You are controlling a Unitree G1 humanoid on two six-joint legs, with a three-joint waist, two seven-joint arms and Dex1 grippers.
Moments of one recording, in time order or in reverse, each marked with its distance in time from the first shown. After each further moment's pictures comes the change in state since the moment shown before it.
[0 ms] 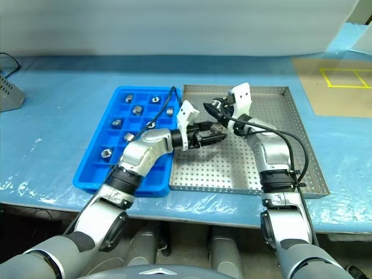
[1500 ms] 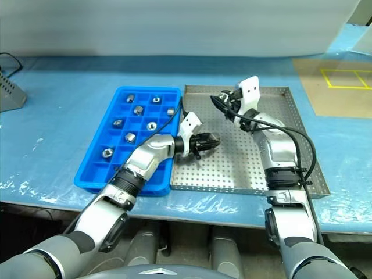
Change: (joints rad) left arm -0.008 0.007 -0.067 0.146 0.172 -0.155 -0.011; right arm -0.019 -0.051 -0.032 0.008 -0.010 -0.054 -0.022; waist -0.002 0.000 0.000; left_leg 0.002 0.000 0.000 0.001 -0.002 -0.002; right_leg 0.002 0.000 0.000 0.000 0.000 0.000
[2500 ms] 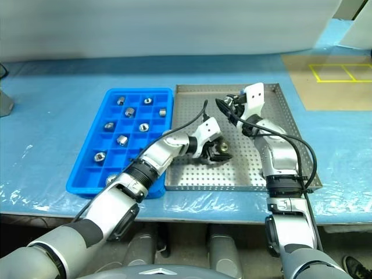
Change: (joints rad) left arm -0.136 -0.064 -0.084 0.211 0.162 -0.095 -0.044; right arm 0.068 0.026 -0.012 -0.050 0.014 0.000 -0.066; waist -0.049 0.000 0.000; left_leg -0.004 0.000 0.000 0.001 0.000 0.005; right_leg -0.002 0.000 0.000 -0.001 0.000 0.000
